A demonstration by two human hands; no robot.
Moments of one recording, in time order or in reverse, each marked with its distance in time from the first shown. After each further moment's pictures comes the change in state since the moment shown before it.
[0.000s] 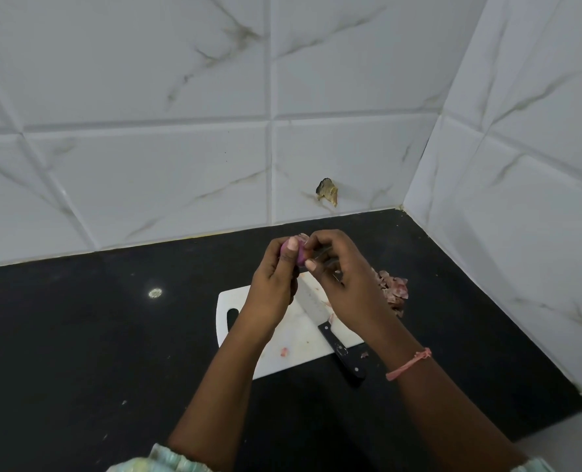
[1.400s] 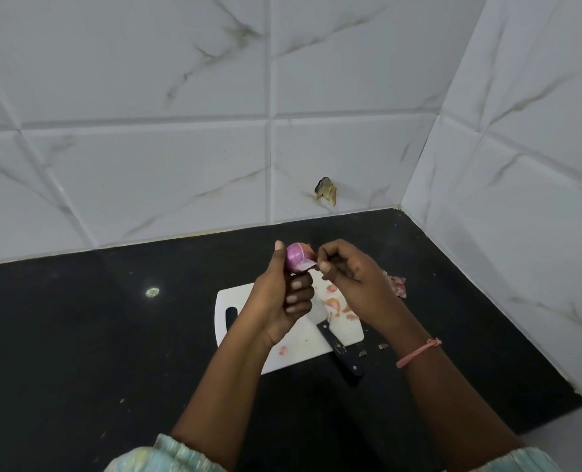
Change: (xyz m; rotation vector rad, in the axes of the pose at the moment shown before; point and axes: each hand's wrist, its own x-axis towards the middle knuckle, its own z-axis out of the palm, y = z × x) left_hand 0.011 -0.014 0.001 -0.599 -0.081 -0.510; right_hand 0.000 0.020 -0.017 0.057 -0.164 0.106
